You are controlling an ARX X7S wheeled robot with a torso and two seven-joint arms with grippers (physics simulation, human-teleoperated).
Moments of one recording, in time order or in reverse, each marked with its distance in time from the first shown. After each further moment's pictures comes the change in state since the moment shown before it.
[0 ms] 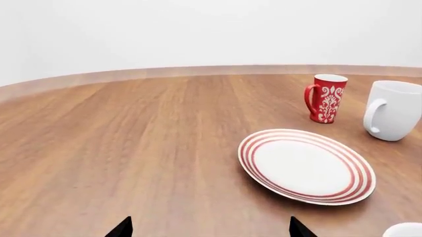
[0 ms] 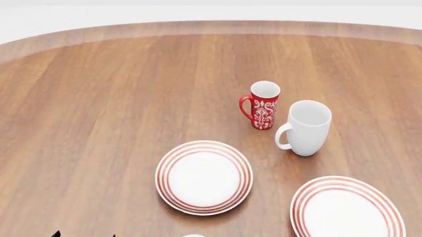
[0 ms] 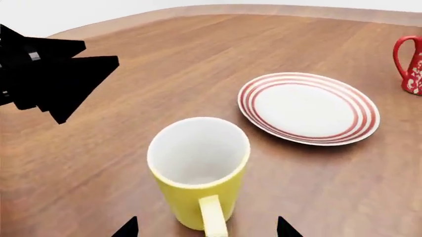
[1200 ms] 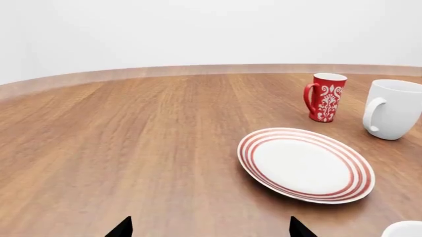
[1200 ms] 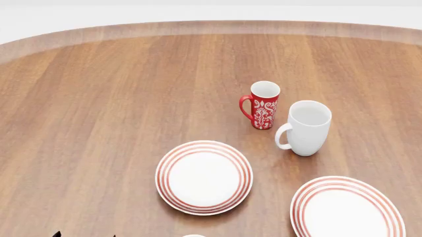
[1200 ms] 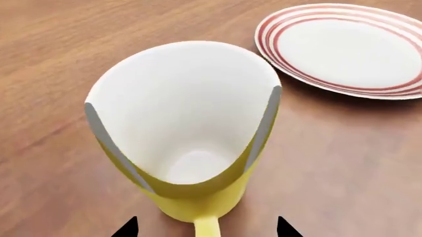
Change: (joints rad) left arm -0.007 -0.020 0.028 -0.009 -0.025 0.010 -0.018; right arm 0.294 -0.212 -0.138 0.624 -0.149 -0.144 -0.089
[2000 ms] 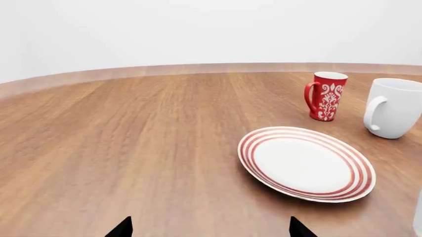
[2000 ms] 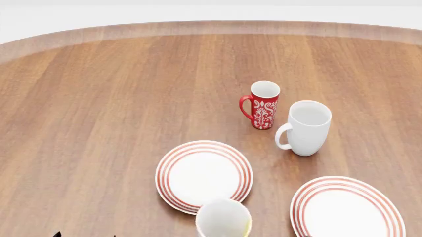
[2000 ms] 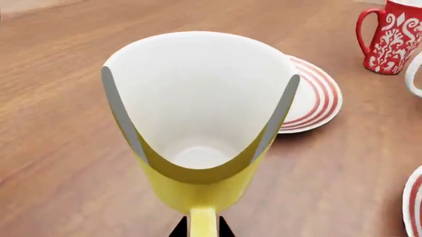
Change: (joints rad) left arm -0.006 -0.010 0.016 -0.009 -0.015 0.004 -0.012; right arm -0.062 0.090 0.081 -0.253 0.067 0.097 0.140
